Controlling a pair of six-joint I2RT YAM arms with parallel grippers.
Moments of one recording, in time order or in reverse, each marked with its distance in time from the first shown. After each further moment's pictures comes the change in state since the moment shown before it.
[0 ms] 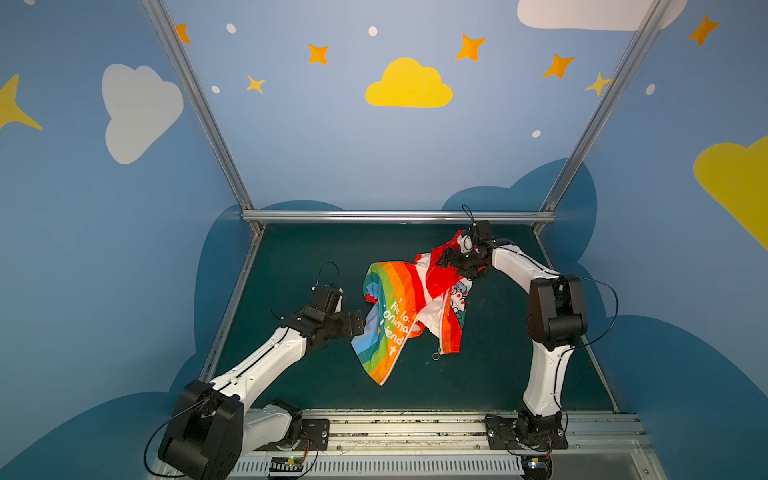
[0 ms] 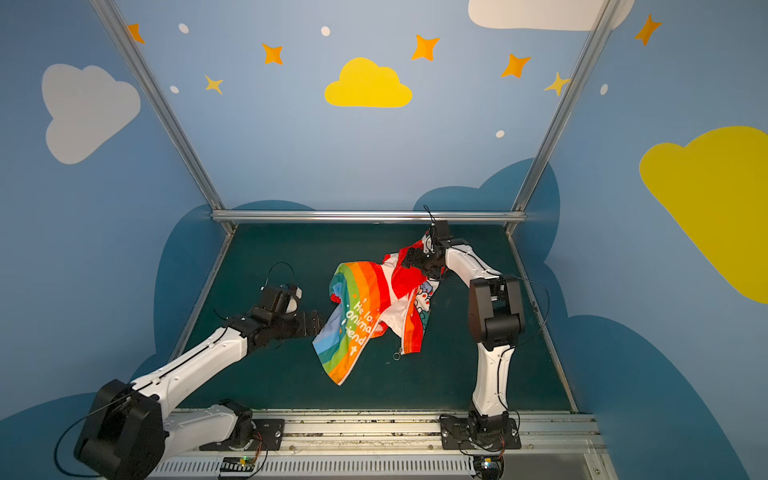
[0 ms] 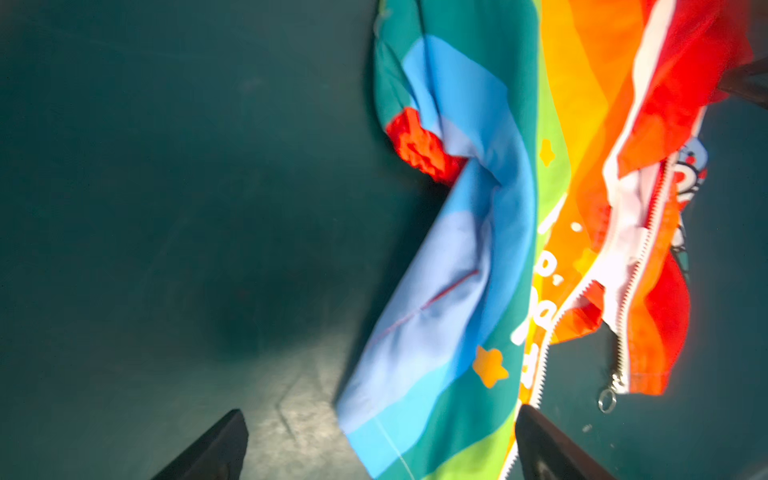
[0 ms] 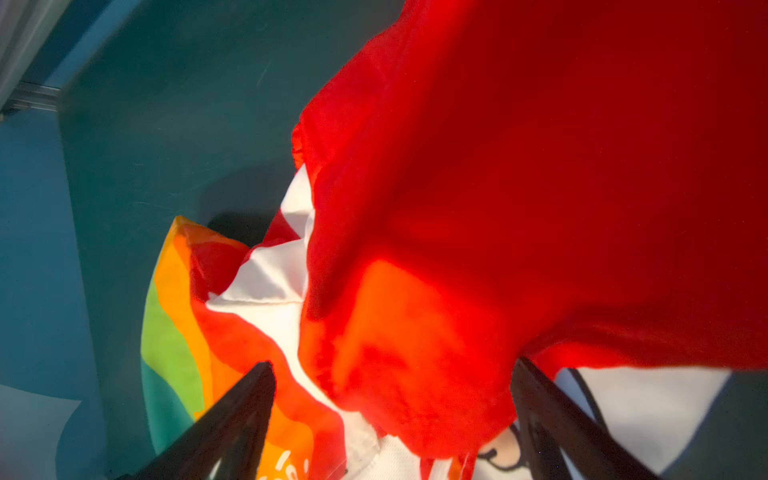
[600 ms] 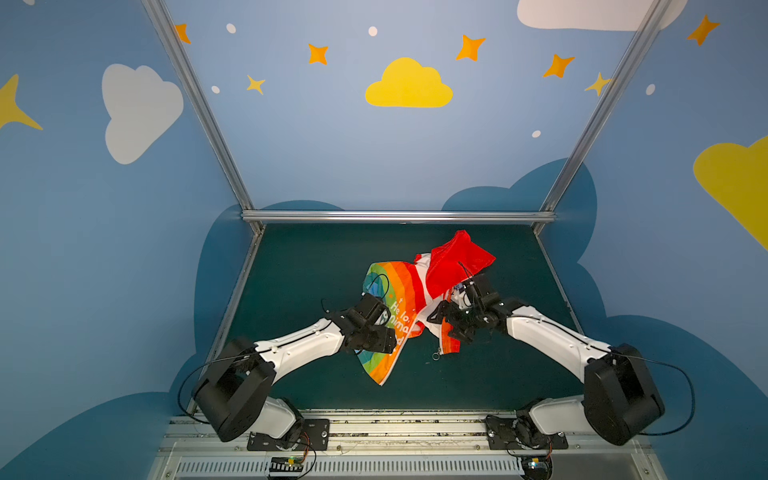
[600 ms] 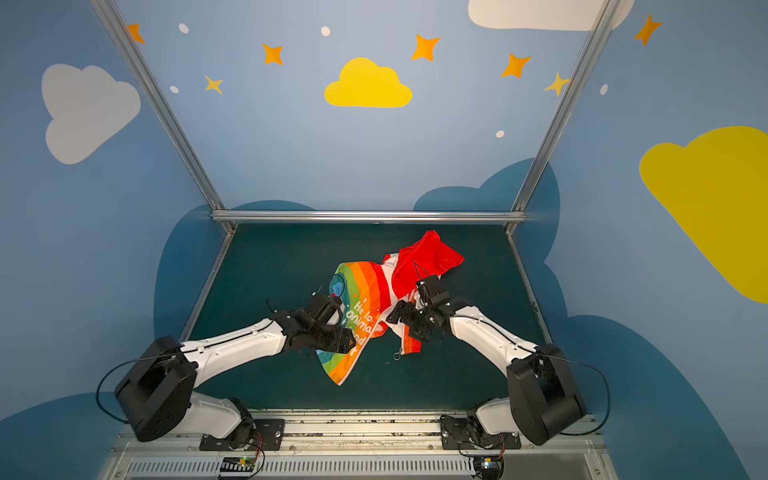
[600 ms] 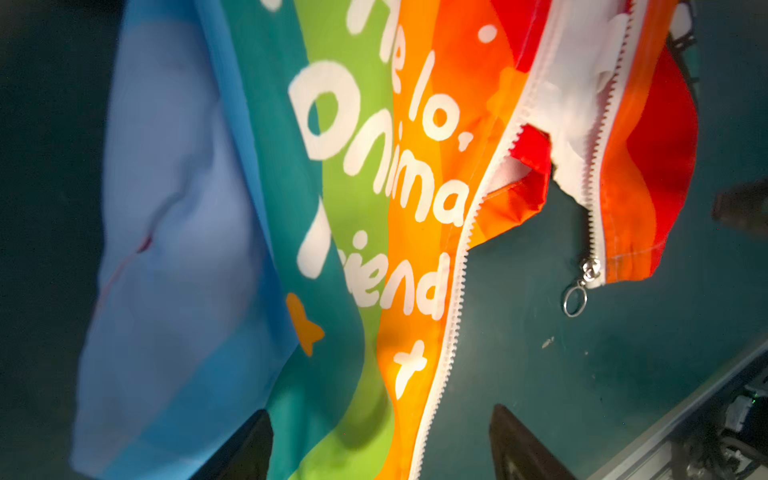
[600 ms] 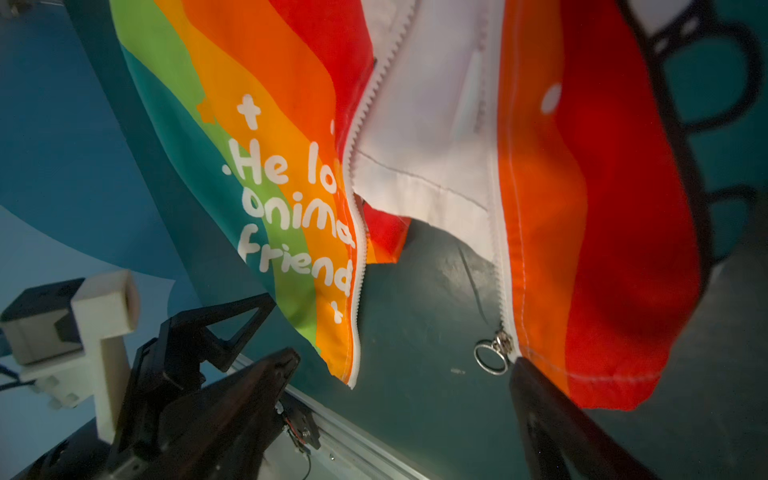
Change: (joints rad) left arm -0.314 0.286 0.145 -0.005 -0.003 -0.042; right arm 0.289 -0.649 -0.779 0.161 -0.053 0.513
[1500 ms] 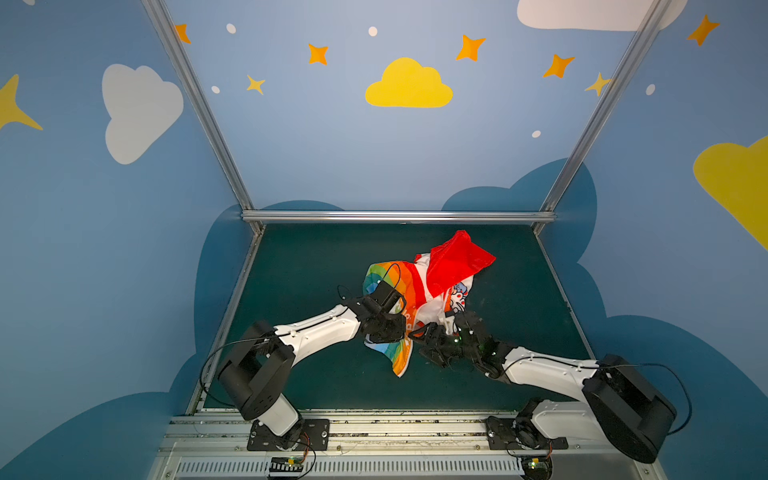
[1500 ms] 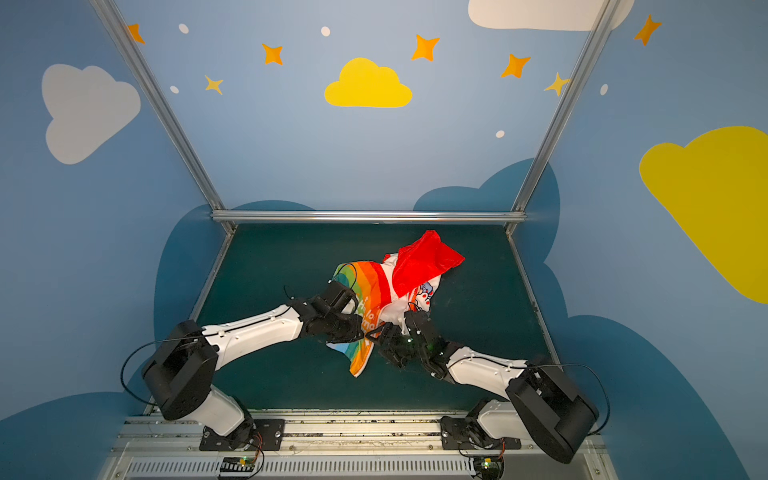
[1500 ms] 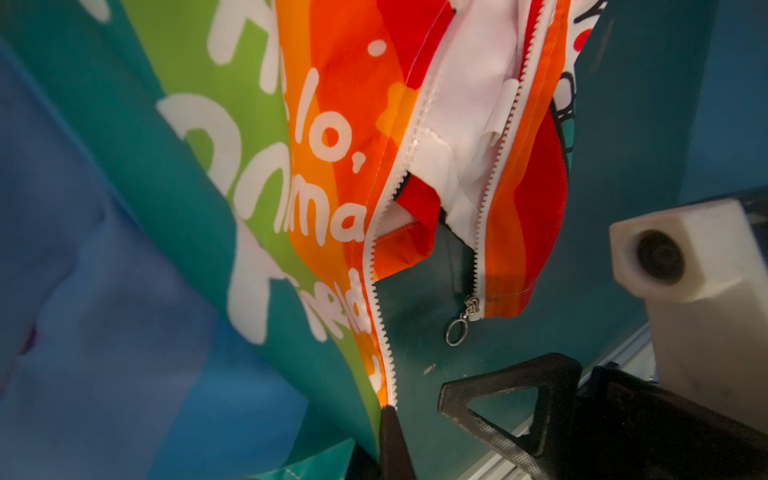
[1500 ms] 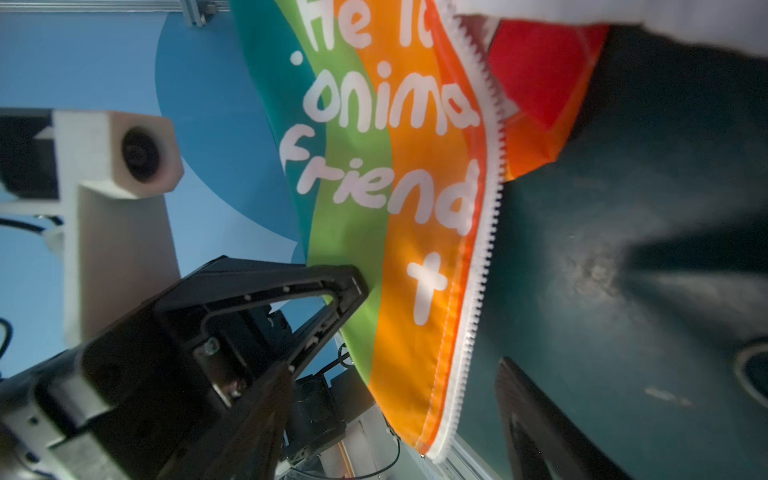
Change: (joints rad) left arm -0.007 0.111 0.182 0.004 0.163 -0.209; right arm 0.231 -0.082 -0.389 0.774 0.006 0.436
